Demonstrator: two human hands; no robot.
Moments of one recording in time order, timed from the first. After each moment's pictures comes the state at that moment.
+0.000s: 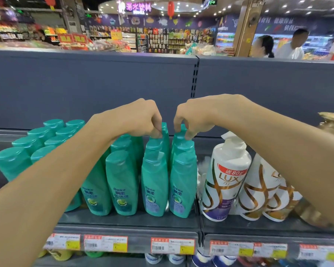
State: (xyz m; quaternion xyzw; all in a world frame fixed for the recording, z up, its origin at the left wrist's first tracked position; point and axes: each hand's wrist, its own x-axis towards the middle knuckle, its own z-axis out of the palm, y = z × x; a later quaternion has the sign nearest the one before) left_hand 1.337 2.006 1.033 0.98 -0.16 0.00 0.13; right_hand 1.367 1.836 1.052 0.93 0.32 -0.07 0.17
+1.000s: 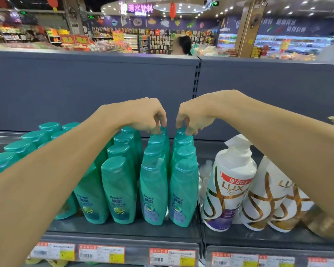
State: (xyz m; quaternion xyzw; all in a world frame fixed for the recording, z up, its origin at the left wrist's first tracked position) left_hand 1.380 2.006 1.036 0.98 -0.19 -0.04 0.09; right_hand 1.411 1.835 1.049 0.94 0.29 -0.14 0.10
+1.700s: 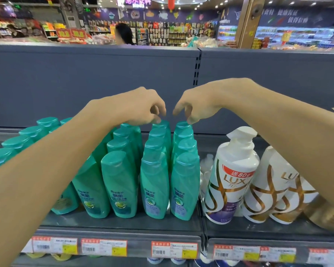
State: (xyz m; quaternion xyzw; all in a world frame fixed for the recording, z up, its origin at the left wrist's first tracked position) left_hand 1.361 2.008 1.038 0.98 -0.20 0.02 0.08; right_hand 1.387 1.833 1.066 0.94 0.30 -0.11 0.12
